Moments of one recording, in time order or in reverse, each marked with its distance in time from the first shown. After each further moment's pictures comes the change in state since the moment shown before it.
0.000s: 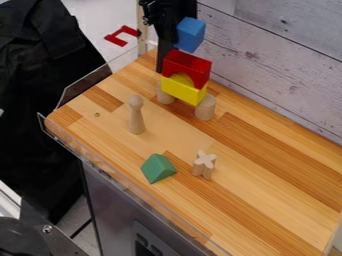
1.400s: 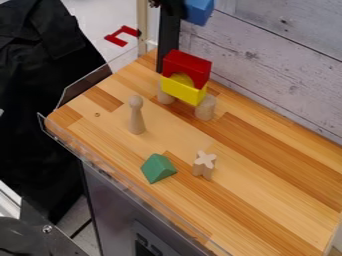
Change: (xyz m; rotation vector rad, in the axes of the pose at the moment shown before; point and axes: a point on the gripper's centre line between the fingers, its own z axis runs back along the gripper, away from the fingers) arm 0.003 -0.013 0.039 -0.245 -0.035 0.014
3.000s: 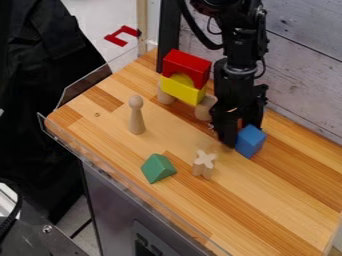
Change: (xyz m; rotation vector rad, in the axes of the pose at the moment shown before) arm -0.102 0.071 -0.152 0.404 0.125 -0.221
